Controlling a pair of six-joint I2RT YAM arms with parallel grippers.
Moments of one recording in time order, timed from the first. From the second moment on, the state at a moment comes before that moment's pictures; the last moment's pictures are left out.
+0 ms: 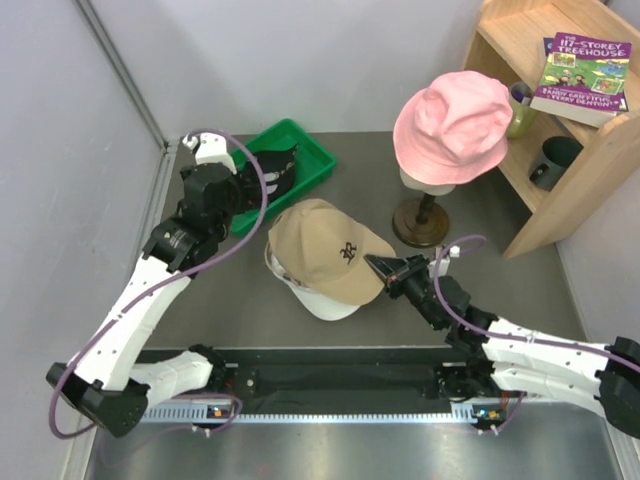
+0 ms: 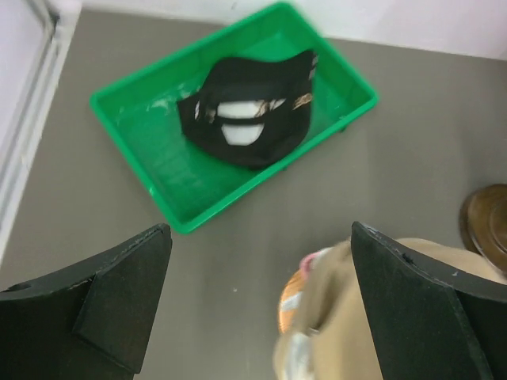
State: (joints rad) left arm -0.52 1.08 1.29 -0.55 -0.49 -0.31; right arm 0.96 0.86 0.27 0.53 0.40 1.61
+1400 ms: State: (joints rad) left arm -0.36 0.93 0.81 -0.31 -0.20 -0.58; right arm 0.91 0.79 0.26 0.19 0.34 1.49
